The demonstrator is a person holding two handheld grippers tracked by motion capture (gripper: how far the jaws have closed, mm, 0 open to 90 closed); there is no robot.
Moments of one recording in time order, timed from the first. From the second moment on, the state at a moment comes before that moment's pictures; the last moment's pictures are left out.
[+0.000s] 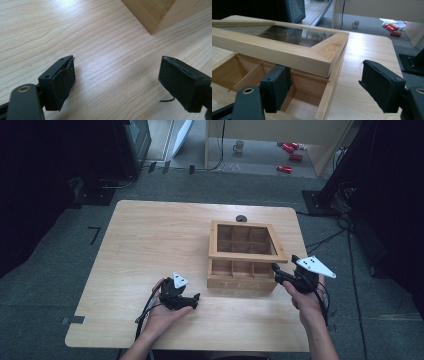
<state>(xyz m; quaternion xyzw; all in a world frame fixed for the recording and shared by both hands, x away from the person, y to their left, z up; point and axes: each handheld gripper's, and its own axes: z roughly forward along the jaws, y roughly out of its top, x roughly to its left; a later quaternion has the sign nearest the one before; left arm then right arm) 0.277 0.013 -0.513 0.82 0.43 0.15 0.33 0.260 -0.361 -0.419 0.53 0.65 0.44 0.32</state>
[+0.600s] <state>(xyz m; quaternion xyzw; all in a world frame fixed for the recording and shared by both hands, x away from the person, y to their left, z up) 0.271 0.011 -0.519 0.82 0.42 0.18 0.34 0.288 -0.362 -0.384 0.52 0.64 0.45 0.35</state>
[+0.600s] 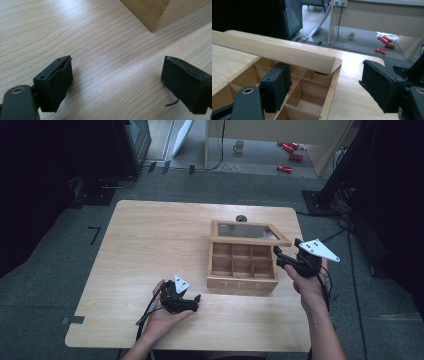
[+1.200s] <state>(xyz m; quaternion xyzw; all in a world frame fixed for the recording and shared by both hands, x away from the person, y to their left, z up) 0.271 0.012 -0.519 0.82 0.42 0.18 0.34 0.327 -0.365 -0.376 0.45 0.67 0.46 0.37</state>
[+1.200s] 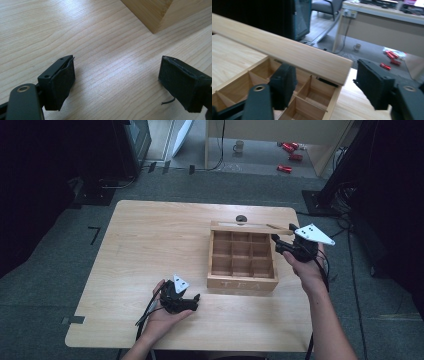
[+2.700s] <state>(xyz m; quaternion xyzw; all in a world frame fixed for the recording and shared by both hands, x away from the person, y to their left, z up) 0.271 0.012 -0.519 0.82 0.42 0.18 0.34 0.382 -0.382 -0.345 0.46 0.64 0.50 0.36</state>
